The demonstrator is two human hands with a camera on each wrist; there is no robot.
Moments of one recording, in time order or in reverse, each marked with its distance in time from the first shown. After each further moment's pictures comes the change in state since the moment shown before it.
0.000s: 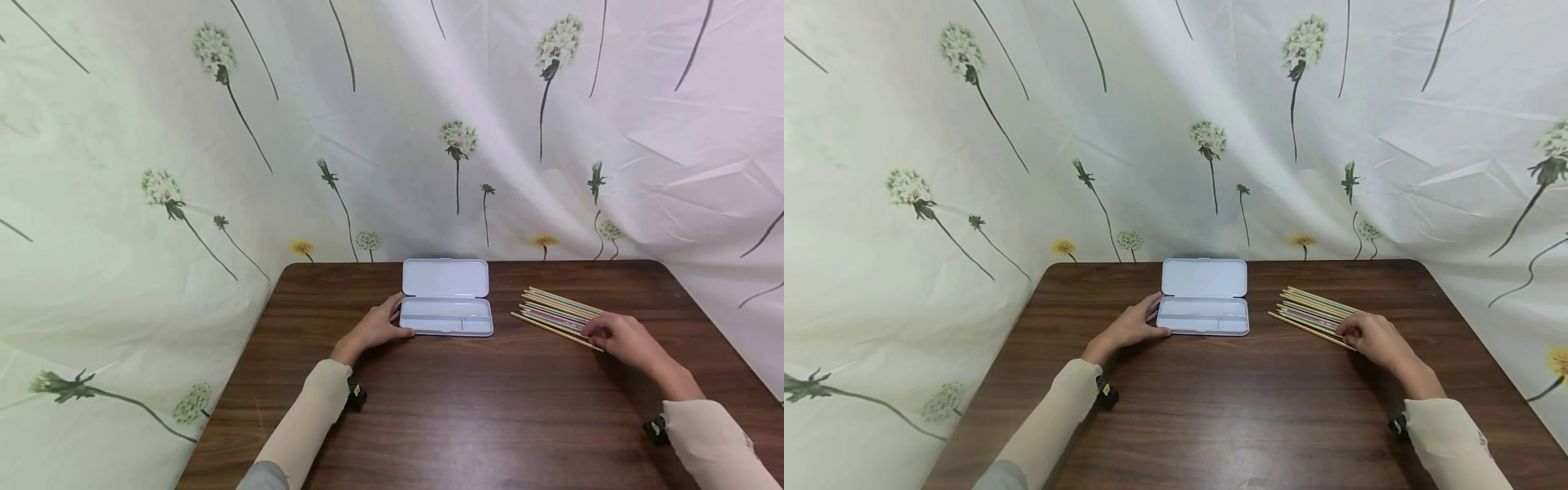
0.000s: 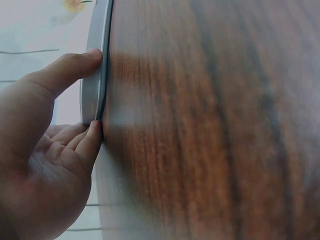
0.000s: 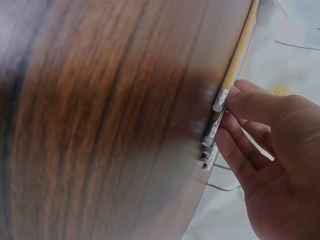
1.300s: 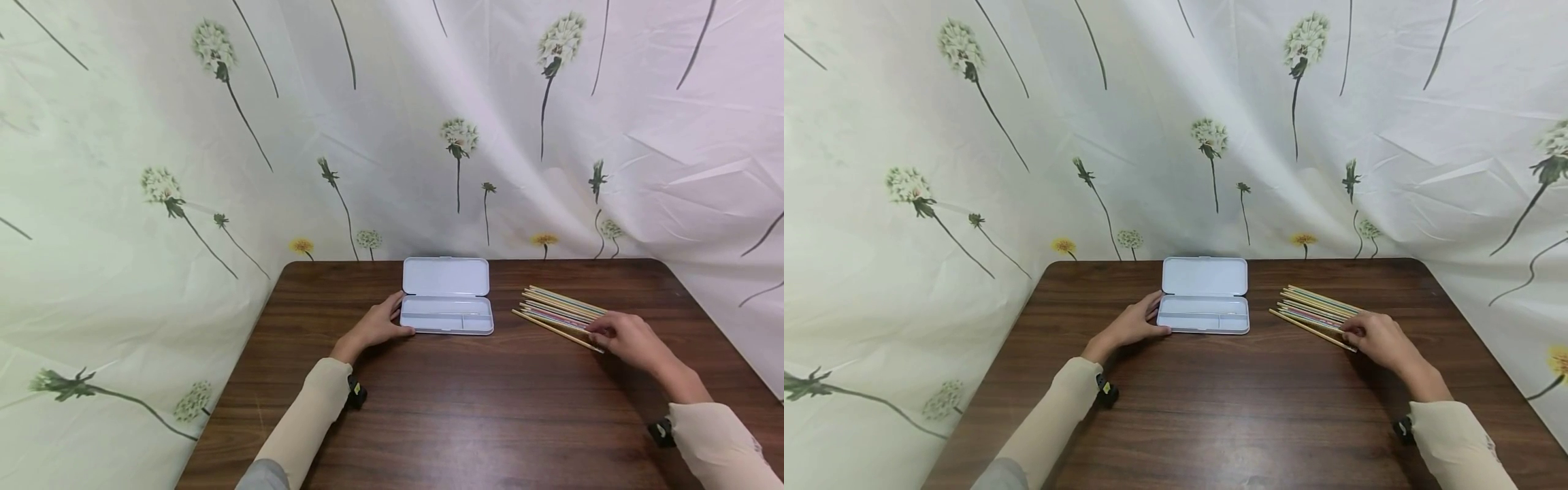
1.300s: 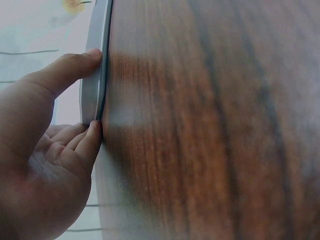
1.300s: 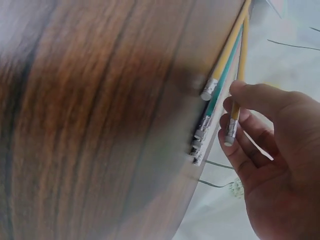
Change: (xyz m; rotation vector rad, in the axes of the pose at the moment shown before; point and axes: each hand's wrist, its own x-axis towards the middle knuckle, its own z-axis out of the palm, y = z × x) left_hand 0.001 -0.001 0.000 -0.014 -0.004 0.002; right_hand -0.004 -0.005 -0.004 -0.053 0.039 -0.003
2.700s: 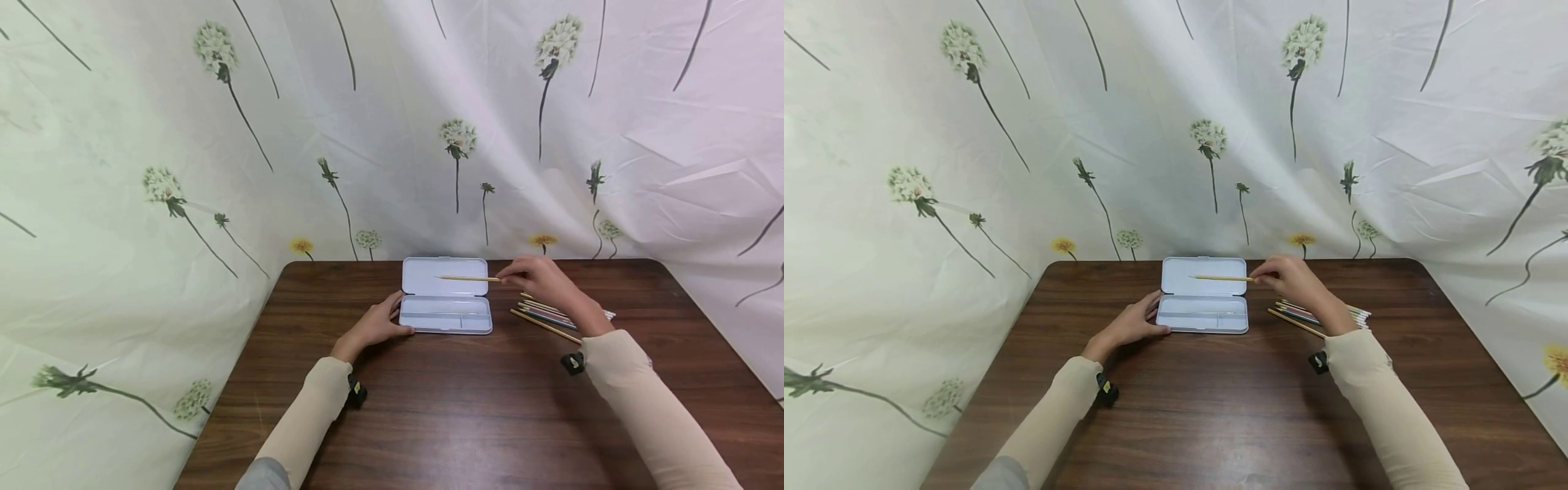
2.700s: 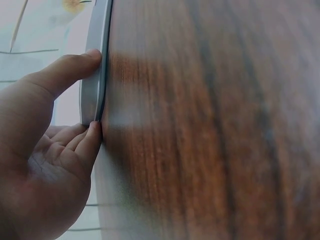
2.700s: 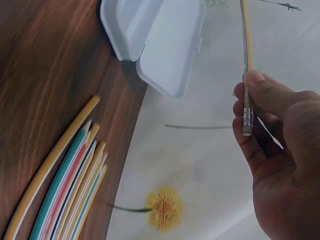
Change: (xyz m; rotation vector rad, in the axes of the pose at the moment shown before) left_hand -0.004 0.004 0.000 0.054 0.003 -0.020; right_hand 0.123 -0.114 -0.016 0.247 0.070 -0.337
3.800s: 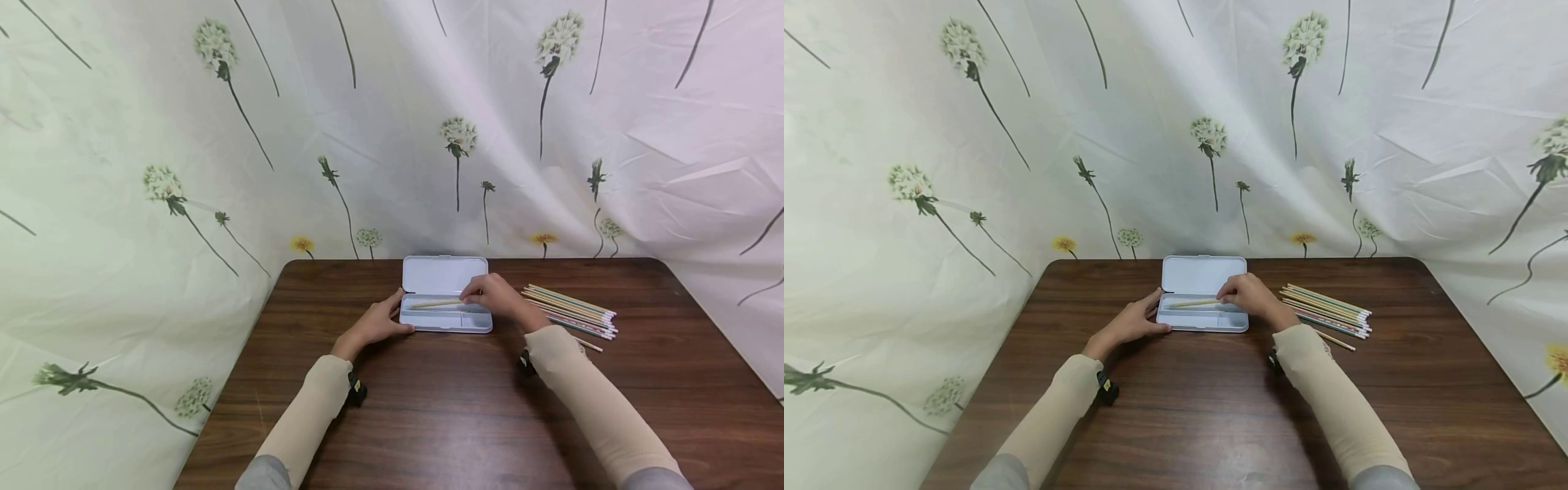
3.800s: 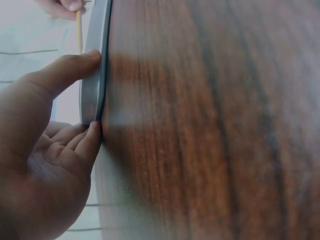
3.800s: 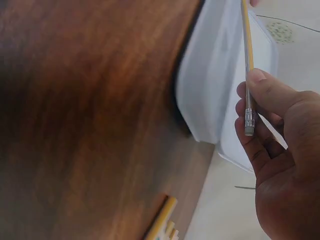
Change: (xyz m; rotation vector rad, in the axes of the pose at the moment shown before) left_hand -0.001 0.005 -0.001 0.051 0.007 -0.002; right_hand 0.034 0.008 0.096 0.078 -0.166 0.080
